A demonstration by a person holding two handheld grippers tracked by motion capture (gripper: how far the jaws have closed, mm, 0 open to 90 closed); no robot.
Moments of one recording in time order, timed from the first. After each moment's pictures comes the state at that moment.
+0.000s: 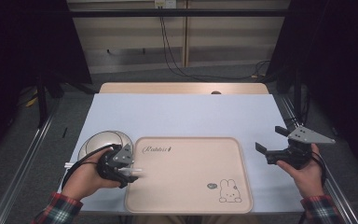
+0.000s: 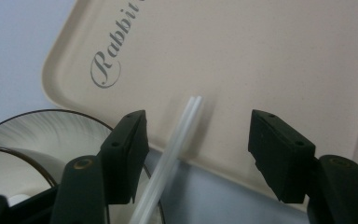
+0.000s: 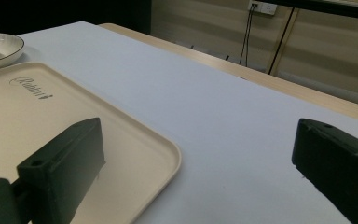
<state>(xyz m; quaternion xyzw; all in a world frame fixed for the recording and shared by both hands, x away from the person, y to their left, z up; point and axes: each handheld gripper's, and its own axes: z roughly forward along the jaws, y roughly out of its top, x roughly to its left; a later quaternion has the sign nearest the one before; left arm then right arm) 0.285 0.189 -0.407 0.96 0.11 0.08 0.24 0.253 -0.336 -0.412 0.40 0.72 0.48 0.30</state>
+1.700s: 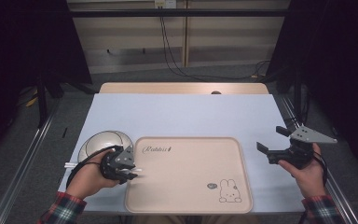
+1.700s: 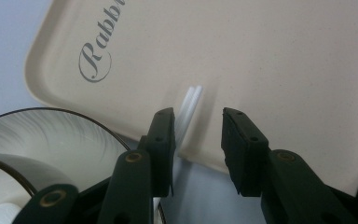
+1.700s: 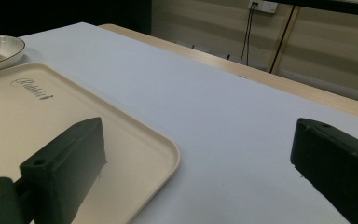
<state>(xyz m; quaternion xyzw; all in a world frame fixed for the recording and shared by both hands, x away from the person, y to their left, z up) 0.288 0.187 -0.419 0.97 0.10 0.07 0.23 0.253 -0.340 -0.412 0.40 0.72 0.49 0.29</state>
